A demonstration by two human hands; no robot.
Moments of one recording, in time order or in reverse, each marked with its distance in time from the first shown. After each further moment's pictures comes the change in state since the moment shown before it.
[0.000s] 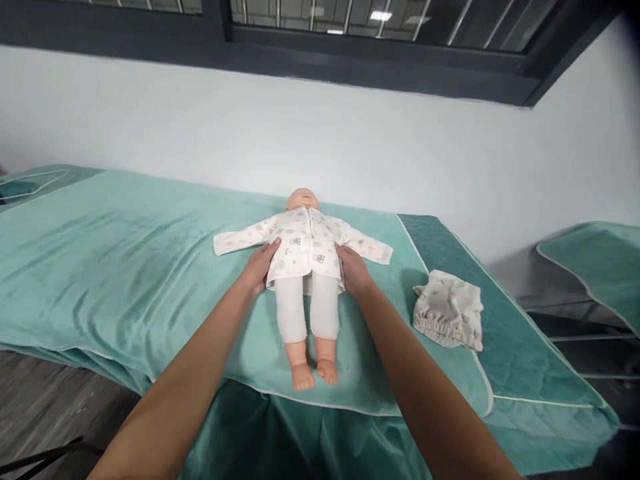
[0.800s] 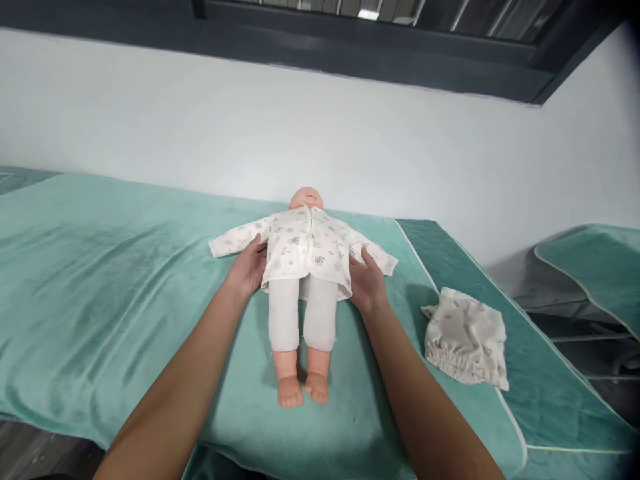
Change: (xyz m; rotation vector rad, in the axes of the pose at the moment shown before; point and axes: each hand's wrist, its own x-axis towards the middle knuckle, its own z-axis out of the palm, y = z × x) left_hand 0.071 0.008 0.006 -0.368 -0.069 -0.123; right_hand 0.035 0.000 -0.028 0.769 -0.167 0.210
